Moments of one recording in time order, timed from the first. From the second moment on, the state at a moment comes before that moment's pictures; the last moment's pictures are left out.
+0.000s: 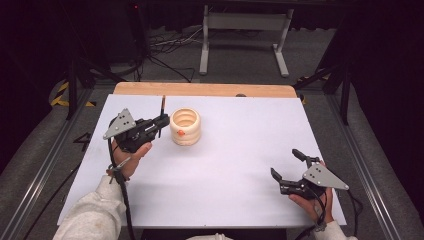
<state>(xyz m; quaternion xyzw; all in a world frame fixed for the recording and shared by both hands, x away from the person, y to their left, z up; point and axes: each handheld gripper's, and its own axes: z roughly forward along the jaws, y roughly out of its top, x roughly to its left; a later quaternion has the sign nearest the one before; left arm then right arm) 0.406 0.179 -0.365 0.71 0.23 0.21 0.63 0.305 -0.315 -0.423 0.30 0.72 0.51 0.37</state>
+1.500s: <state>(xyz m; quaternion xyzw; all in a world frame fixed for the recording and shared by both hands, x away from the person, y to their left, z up) 0.495 0.121 -0.390 0.73 0.24 0.18 0.61 0.301 -0.309 -0.424 0.28 0.72 0.52 0.36</state>
